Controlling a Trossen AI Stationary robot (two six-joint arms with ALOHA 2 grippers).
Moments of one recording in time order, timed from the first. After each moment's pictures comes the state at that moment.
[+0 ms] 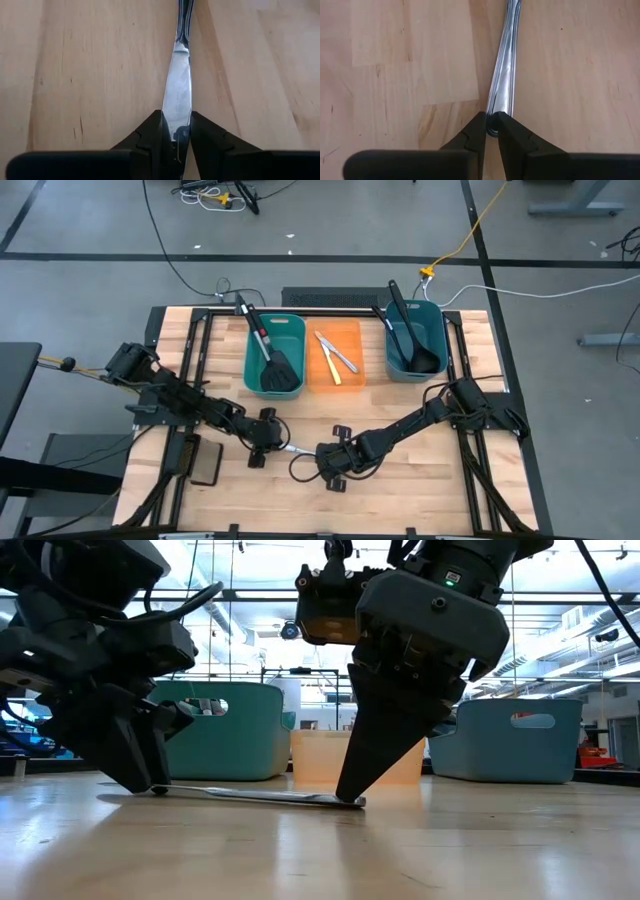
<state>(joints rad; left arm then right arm) -0.40 1.59 0.48 0.18 -0.07 -0.29 0.43 2.16 1.41 -0.47 0.19 0.50</state>
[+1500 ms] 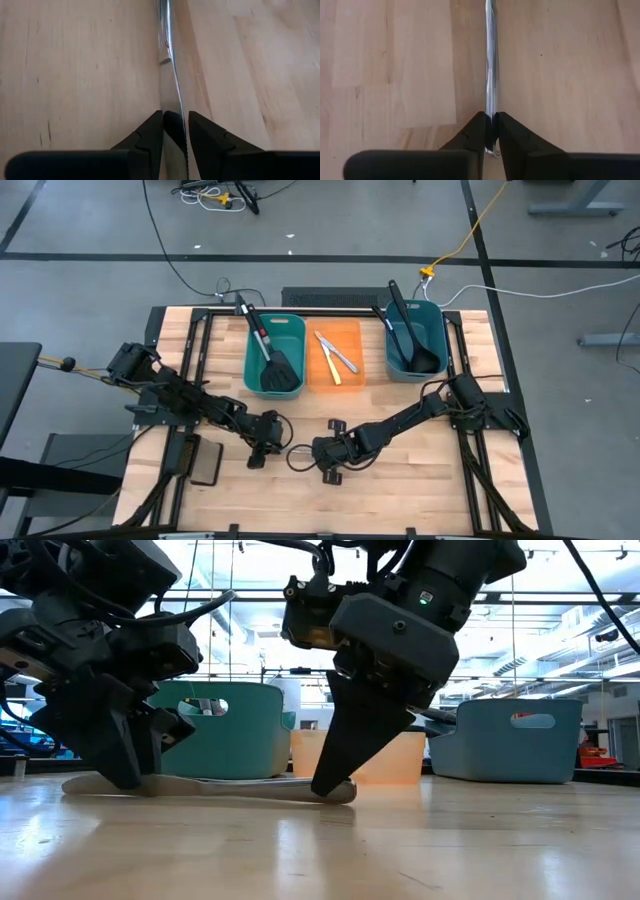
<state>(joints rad) -0.37 1.59 0.48 0.21 0.07 -0.32 0.37 2.15 1.38 -0.40 0.20 0.42</state>
